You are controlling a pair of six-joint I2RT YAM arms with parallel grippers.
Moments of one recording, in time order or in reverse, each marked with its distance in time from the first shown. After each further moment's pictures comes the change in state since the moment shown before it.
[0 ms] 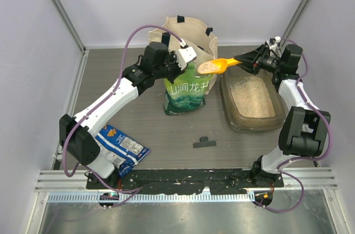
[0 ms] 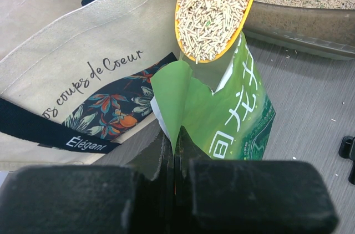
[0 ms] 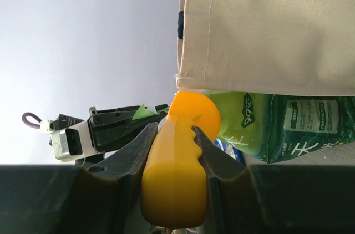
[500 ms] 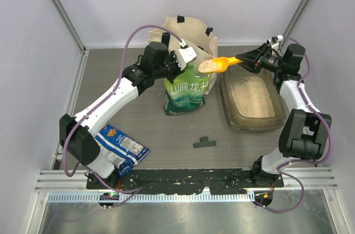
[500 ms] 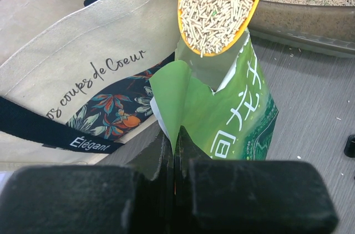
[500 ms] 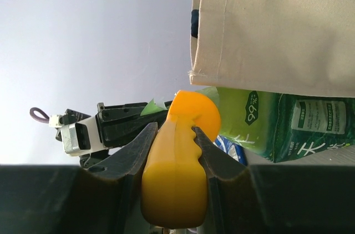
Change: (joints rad) left arm 0.003 0.002 0.000 0.000 0.000 0.016; right arm -0.013 -0.024 -0.007 0.036 -0.009 0.037
